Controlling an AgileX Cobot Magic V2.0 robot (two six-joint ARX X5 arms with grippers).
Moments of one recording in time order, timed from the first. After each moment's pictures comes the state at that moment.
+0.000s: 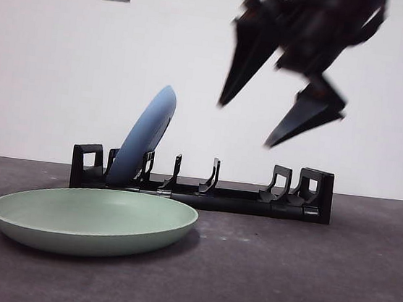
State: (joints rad) left arm -0.38 0.67 1.05 -0.67 0.27 0.32; right arm 0.50 1.73 1.44 -0.88 -0.43 0.02
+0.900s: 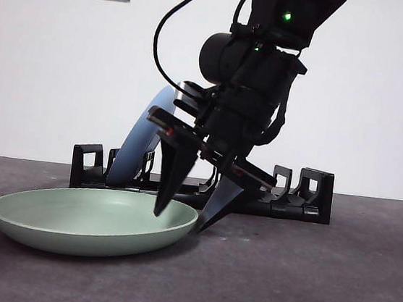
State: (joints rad) left arm -0.43 0.64 1.05 -1.01 0.26 0.52; right arm 0.66 2.01 1.44 -0.67 -0.31 0.17
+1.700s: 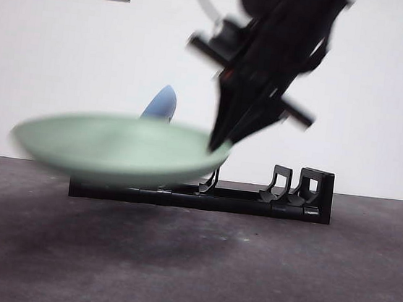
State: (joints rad) left arm -0.75 0.81 1.05 -1.02 0.12 0.66; right arm 0.58 1.77 1.44 -0.78 -0.29 0.17
